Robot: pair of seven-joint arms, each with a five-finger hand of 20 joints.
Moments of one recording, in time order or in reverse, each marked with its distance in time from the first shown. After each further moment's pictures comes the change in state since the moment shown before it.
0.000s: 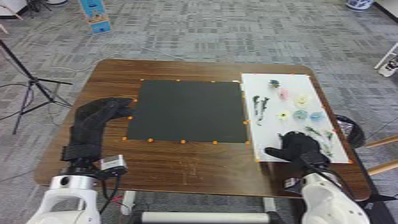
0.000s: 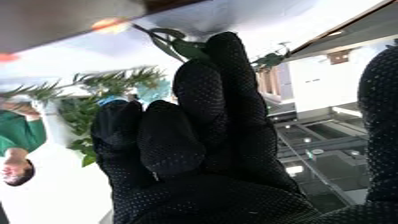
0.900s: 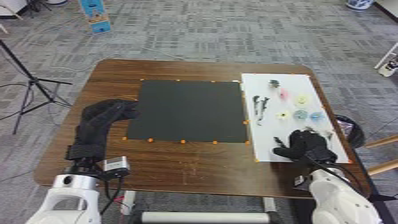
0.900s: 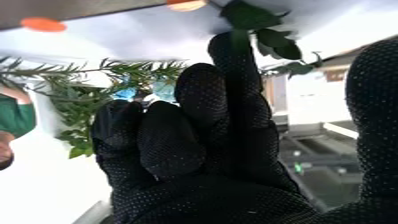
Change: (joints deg) left arm -0.3 0.0 -0.1 0.1 0.0 -2.9 -0.8; right arm 1.7 5.8 0.8 2.2 0.4 -2.5 -0.2
